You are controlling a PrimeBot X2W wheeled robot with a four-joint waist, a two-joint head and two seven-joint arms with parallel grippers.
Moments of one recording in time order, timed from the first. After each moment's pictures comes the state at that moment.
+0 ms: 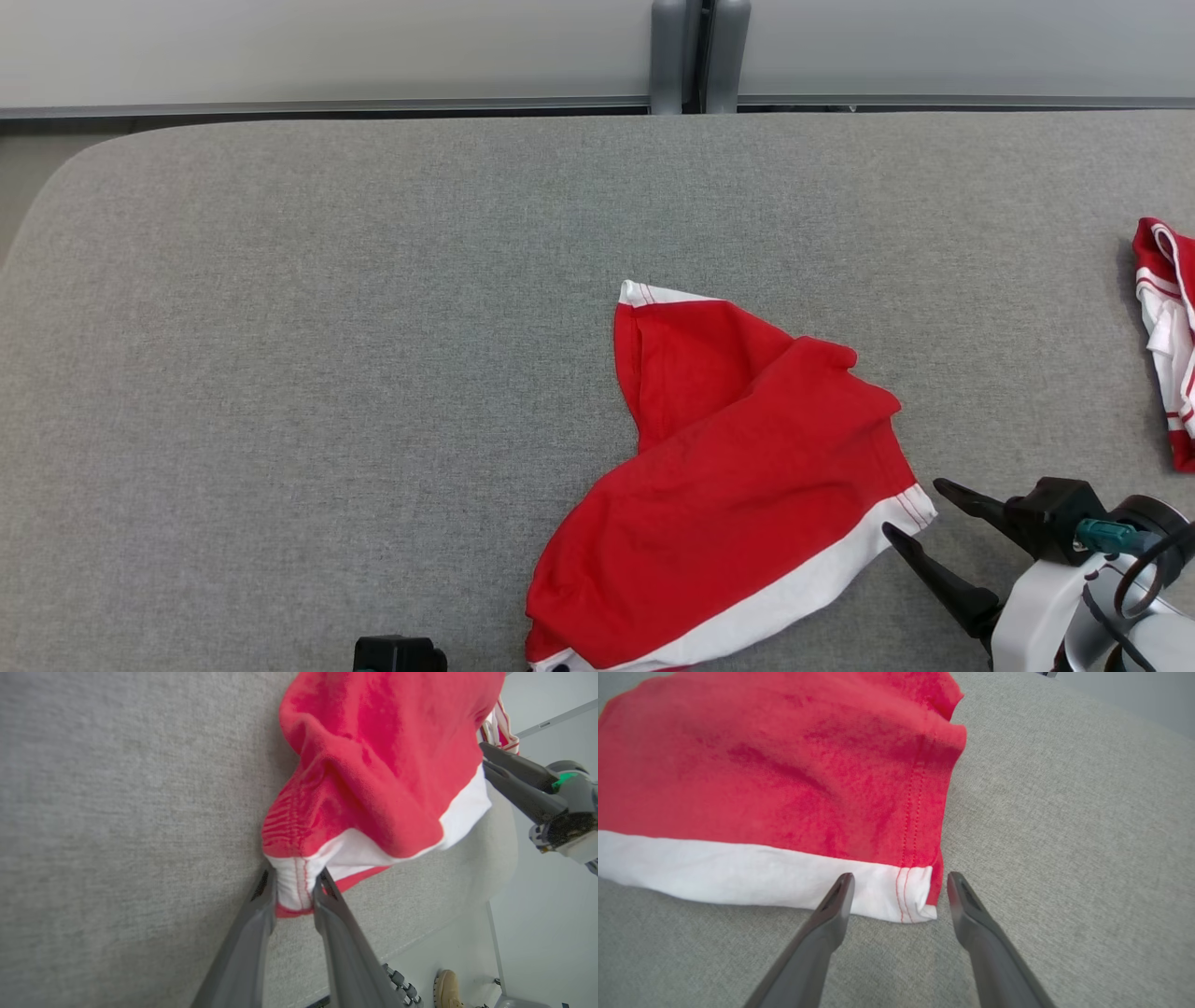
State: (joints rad) left arm 0.22 0.07 -0.32 0.00 -0.64 -0.12 0.36; right arm -0.24 -0.62 0.64 0.20 0.52 0.13 0.00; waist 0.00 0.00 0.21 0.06
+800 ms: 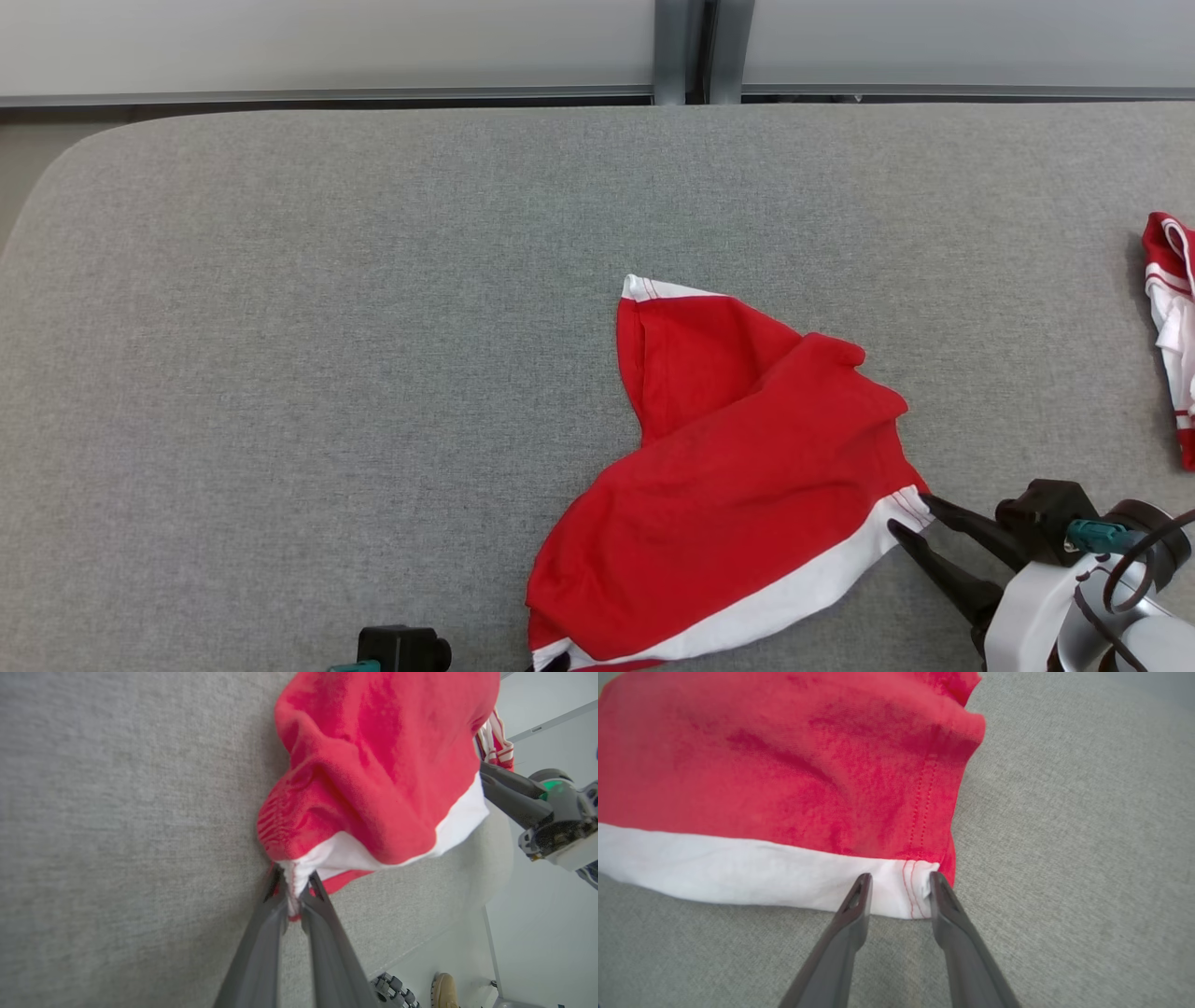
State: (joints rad) left arm 0.19 0.07 -0.34 0.02 -0.65 -0.12 0.33; right arm -0.24 -0.61 0.64 0.20 0.53 0.13 0.02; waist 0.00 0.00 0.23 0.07
